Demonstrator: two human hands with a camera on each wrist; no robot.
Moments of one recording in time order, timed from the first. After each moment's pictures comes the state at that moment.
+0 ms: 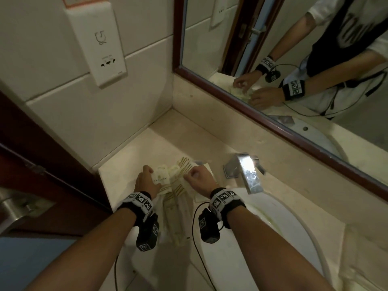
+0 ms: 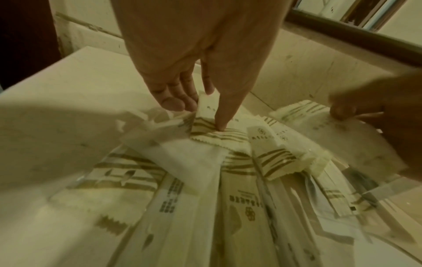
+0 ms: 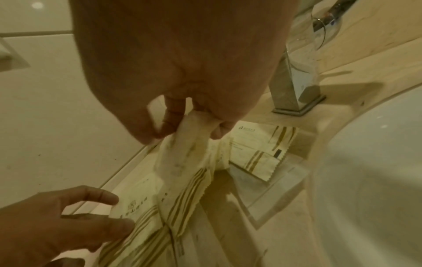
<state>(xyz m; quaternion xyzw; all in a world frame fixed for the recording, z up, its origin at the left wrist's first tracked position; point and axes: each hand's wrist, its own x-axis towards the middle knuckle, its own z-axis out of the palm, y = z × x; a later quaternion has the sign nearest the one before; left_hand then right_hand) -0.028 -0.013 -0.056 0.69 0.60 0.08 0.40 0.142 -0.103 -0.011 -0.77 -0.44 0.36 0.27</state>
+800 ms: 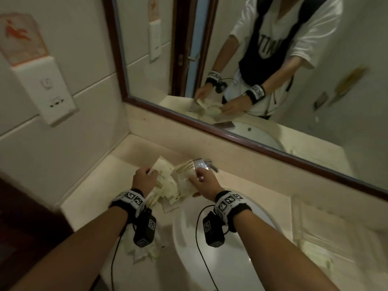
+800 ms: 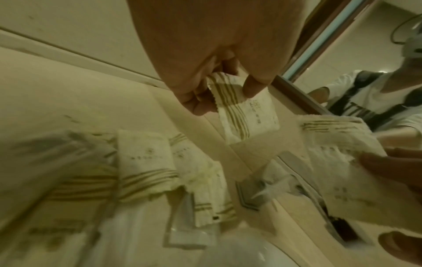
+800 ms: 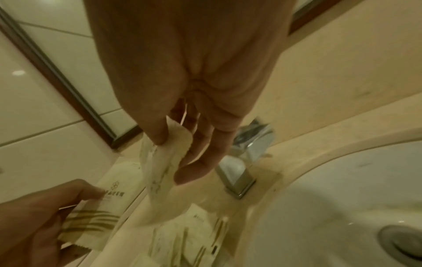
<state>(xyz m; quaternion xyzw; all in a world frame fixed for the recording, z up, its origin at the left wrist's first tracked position) 0.058 -0.040 0.031 0.70 0.47 0.18 0.50 0.202 -0.198 0.059 -0.79 -0.31 0.33 0.41</state>
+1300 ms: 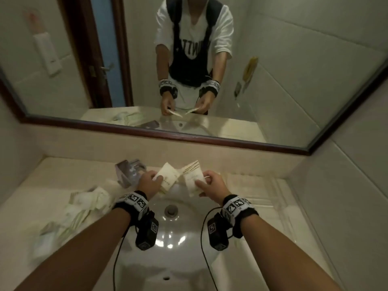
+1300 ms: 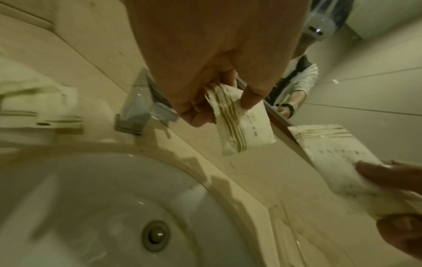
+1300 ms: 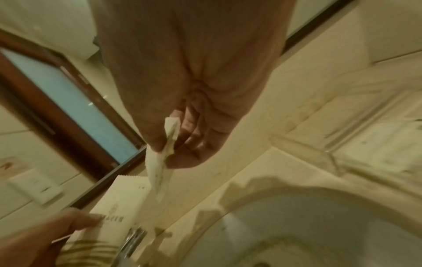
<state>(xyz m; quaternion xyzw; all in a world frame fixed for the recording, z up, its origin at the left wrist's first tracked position) 0.181 -0.229 0.070 0.81 0.27 0.07 0.52 0.263 -0.438 0.091 -0.81 -0.13 0.21 0.53</state>
